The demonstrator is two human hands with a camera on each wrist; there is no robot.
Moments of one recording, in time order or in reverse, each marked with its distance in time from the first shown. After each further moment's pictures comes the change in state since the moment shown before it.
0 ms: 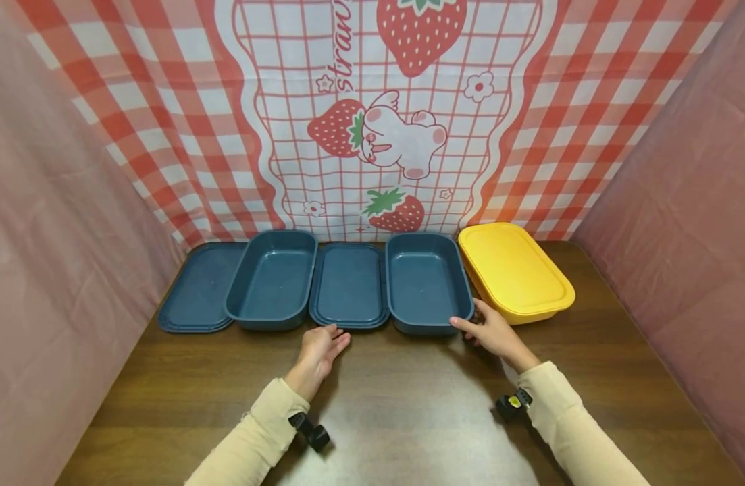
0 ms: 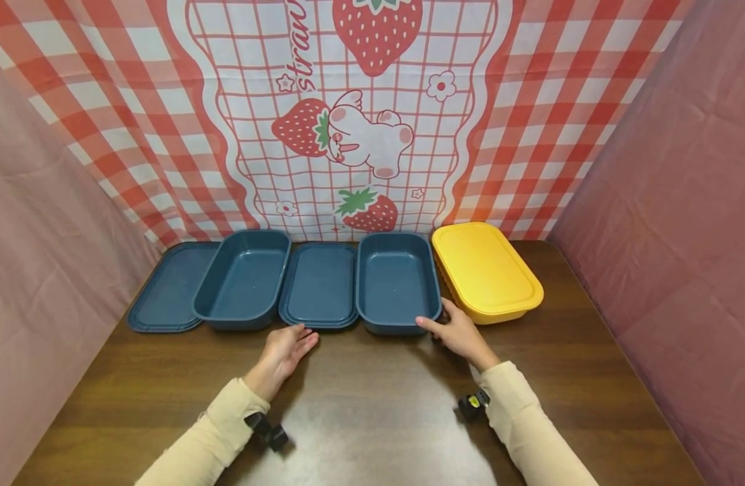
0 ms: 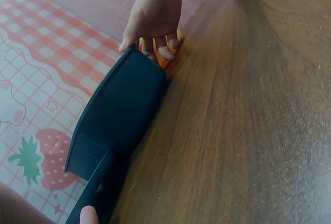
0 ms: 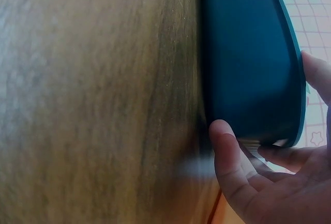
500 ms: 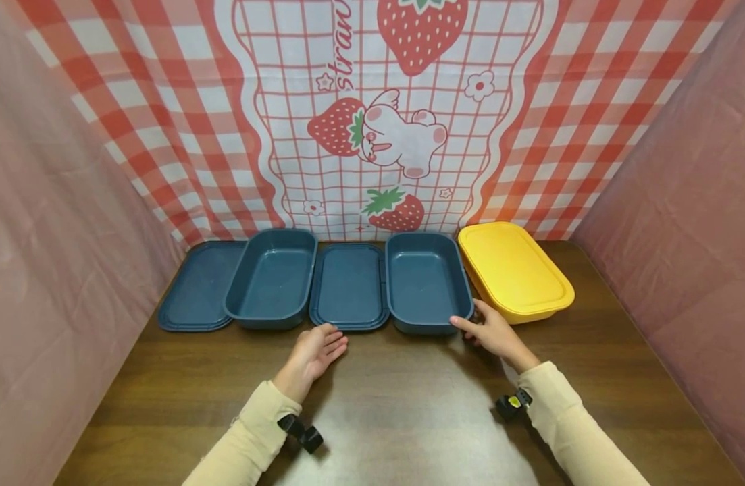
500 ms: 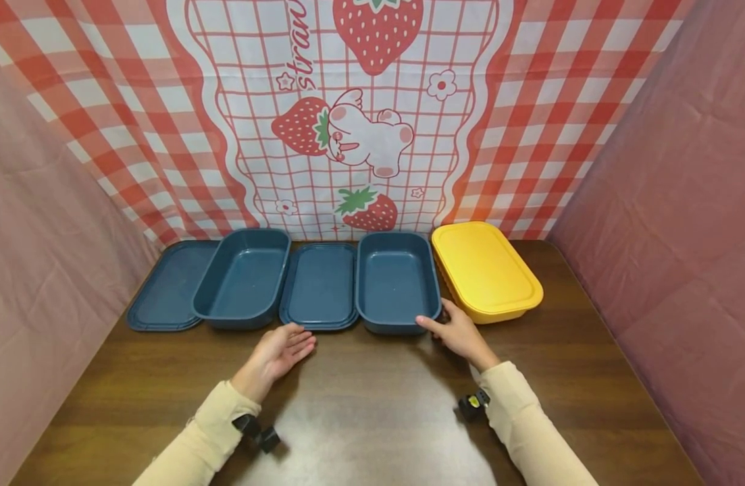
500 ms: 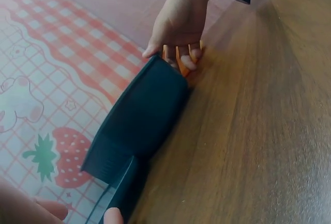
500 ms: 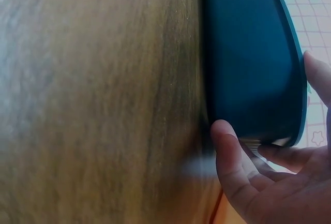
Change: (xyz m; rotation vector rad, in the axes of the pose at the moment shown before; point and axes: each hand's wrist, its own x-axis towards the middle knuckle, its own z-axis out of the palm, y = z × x) left_hand -0.009 0.012 -0.010 0.042 -0.098 -0.111; right_hand 0.000 0.001 -0.001 0.004 0.006 -0.001
